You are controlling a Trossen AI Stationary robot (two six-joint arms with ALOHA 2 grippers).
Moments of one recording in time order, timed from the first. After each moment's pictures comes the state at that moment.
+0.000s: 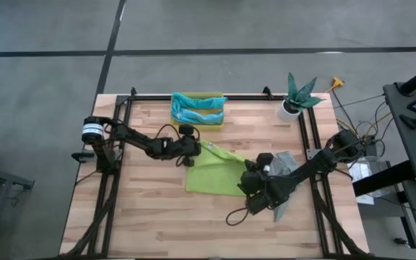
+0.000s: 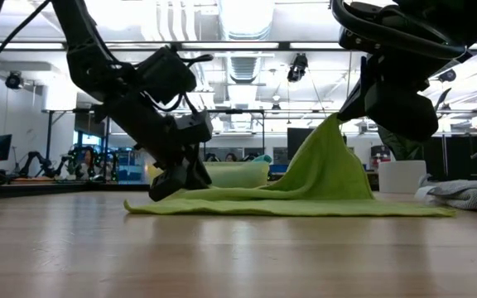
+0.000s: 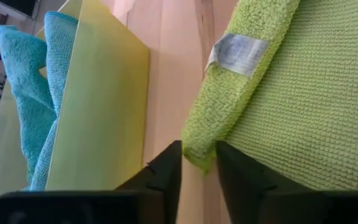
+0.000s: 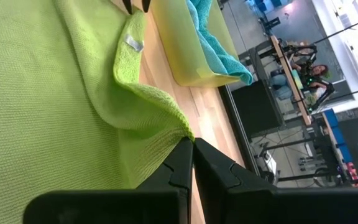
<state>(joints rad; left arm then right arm) 0.11 1.78 0.67 0.38 -0.47 0.50 0.53 1.75 1.03 -0.85 1.12 0.59</state>
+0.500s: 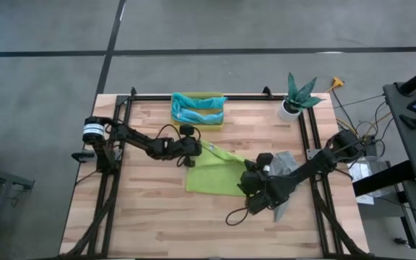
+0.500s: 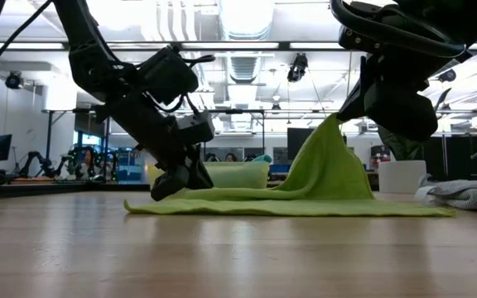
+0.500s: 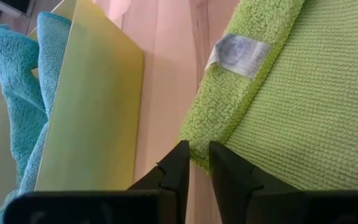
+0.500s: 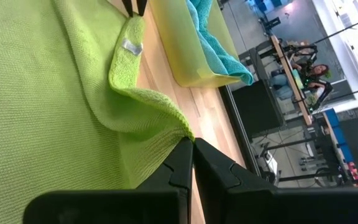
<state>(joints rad) 0.11 1.78 0.69 0.38 -0.46 0.48 0.53 1.75 1.03 -0.84 1.12 0.59</state>
